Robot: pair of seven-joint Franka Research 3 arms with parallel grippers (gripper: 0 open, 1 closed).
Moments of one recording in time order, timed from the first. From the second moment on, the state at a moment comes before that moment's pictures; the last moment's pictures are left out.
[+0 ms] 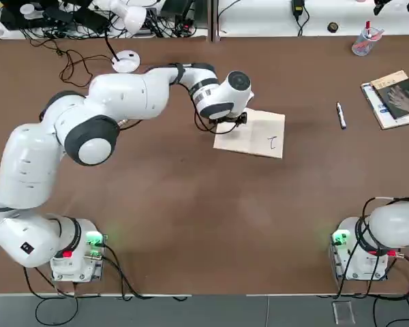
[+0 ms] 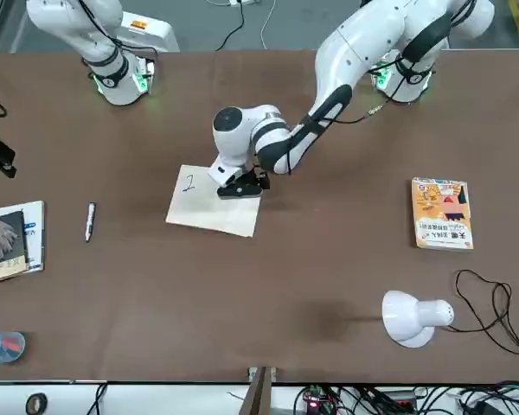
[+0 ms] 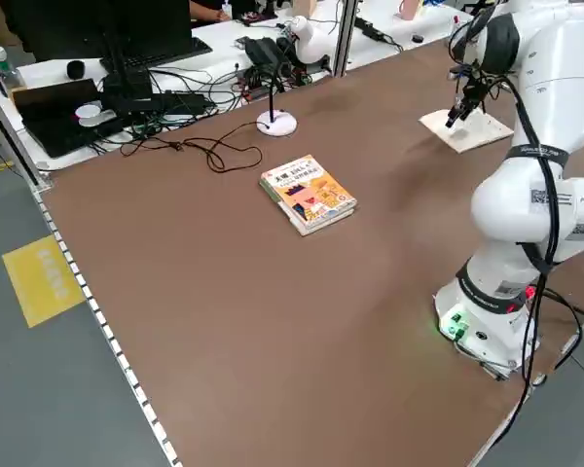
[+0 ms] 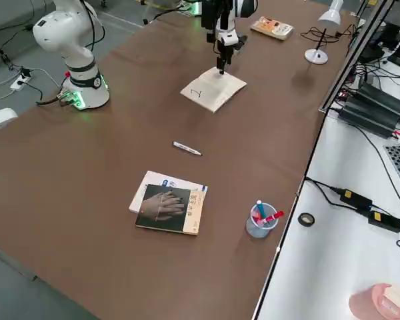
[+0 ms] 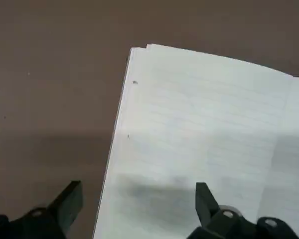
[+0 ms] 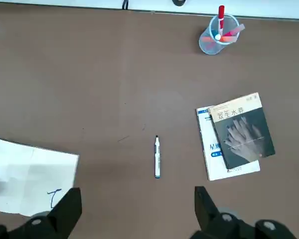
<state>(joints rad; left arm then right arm) -0.68 0.86 -0.35 -1.42 0.50 2.23 -1.24 0.06 -0.02 0.00 -1.57 -0.06 1.68 0.02</state>
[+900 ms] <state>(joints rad) -0.69 0.89 -0.35 -1.42 0.53 2.26 -1.23 0.06 -0.02 0.01 -1.53 -0.06 1.63 0.02</state>
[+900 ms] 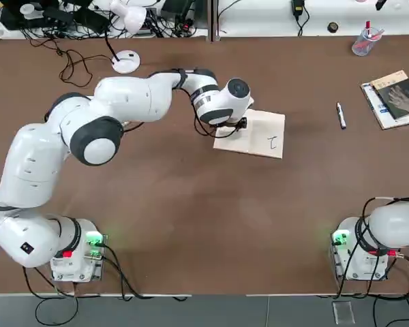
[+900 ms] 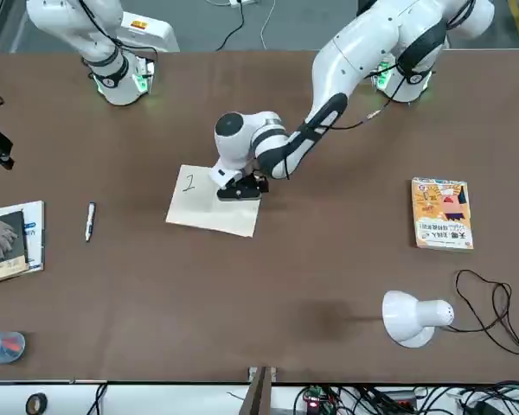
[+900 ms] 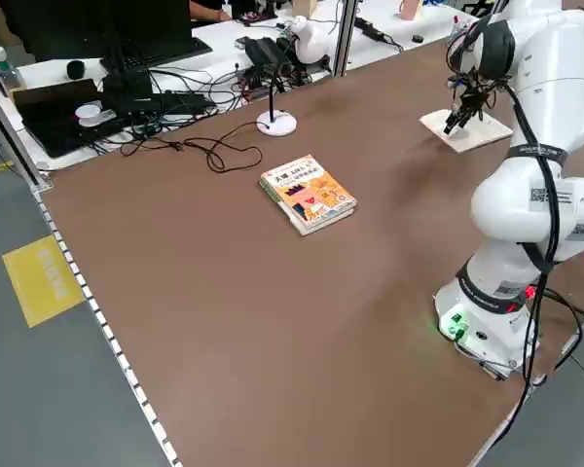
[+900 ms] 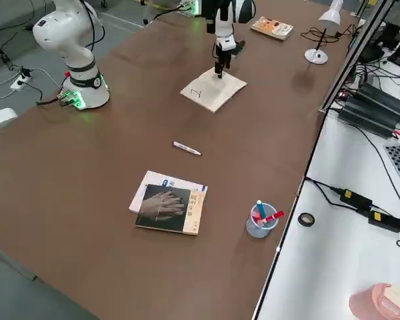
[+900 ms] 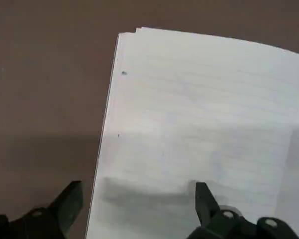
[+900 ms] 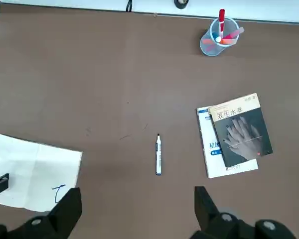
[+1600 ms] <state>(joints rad) -0.68 0.89 -0.35 -1.44 0.56 2.26 -1.20 0.05 -0.02 0.01 -1.52 -0.06 1.61 0.02</state>
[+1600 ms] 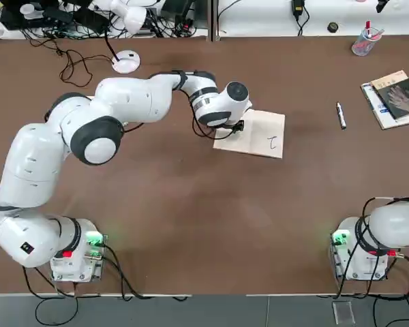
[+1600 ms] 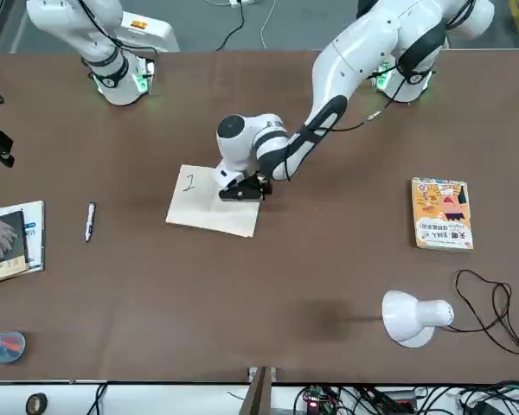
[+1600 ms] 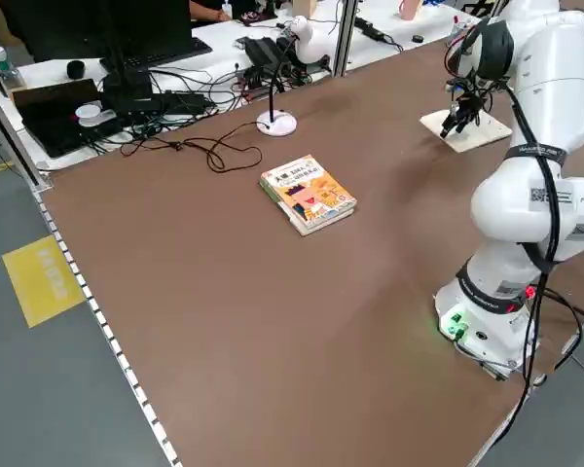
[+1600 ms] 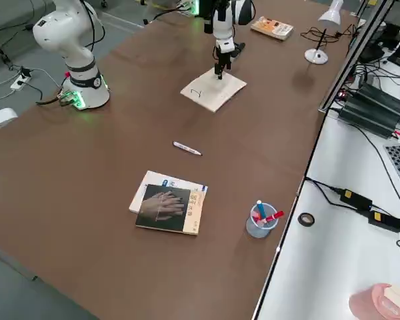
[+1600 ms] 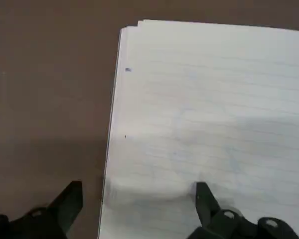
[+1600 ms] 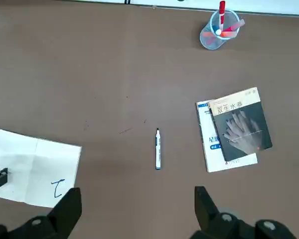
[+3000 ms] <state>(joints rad) -0.68 0.89 -0.35 -1.45 0.56 2.26 -1.16 0.05 -0.02 0.01 -1.53 -0.06 1.61 0.02</state>
